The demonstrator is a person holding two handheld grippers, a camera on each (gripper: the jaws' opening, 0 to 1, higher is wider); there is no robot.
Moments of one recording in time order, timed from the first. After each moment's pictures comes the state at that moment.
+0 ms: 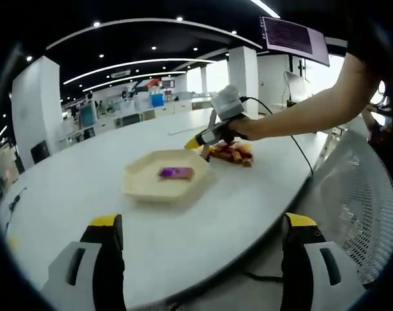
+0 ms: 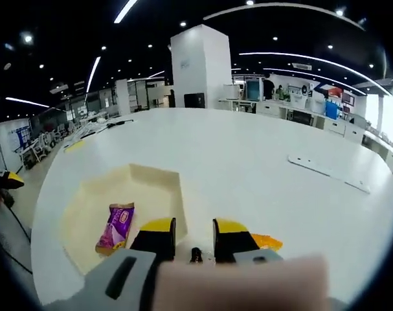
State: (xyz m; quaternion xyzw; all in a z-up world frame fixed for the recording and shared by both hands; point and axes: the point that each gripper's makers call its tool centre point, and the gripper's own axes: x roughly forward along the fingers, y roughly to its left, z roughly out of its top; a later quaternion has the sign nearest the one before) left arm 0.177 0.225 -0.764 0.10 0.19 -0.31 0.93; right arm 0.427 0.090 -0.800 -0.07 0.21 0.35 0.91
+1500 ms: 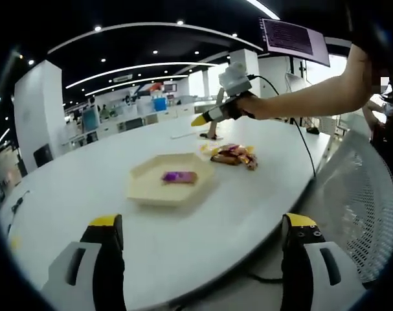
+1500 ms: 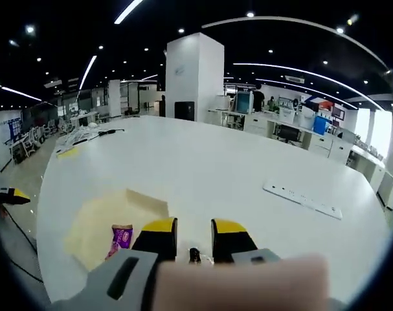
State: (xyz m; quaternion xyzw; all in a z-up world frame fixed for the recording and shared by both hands) left arm 0.181 0.227 -0.759 0.10 0.17 -0.30 0.93; right arm 0.427 0.068 -0.722 -0.10 0.18 0.31 0.93
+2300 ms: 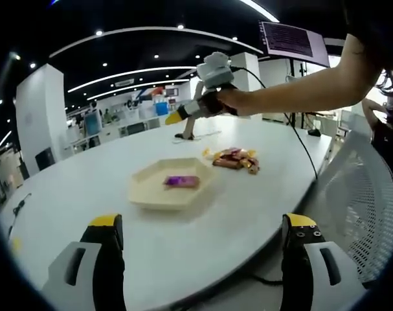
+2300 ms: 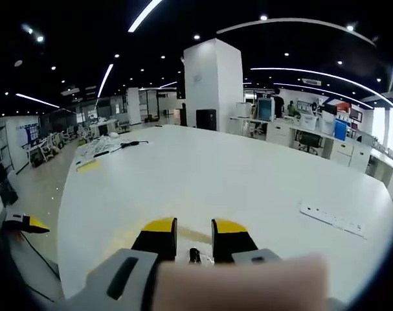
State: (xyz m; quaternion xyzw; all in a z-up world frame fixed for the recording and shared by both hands) left arm 0.182 0.228 -0.755 0.10 0.16 -0.29 0.94; right arm 0.422 0.164 -0.694 -0.07 0.16 0.39 0.90
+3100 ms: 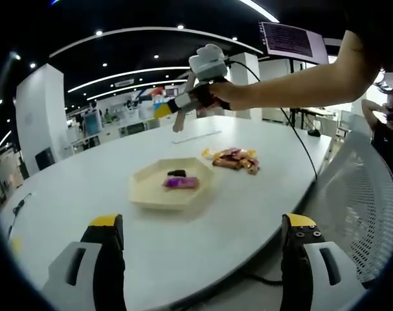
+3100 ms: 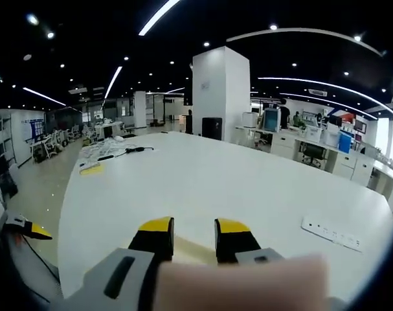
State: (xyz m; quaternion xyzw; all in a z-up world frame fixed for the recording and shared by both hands) left arm 0.182 0.228 -0.755 0.10 0.16 -0.29 0.94; right arm 0.424 0.161 -0.675 -0.09 0.14 0.40 0.90
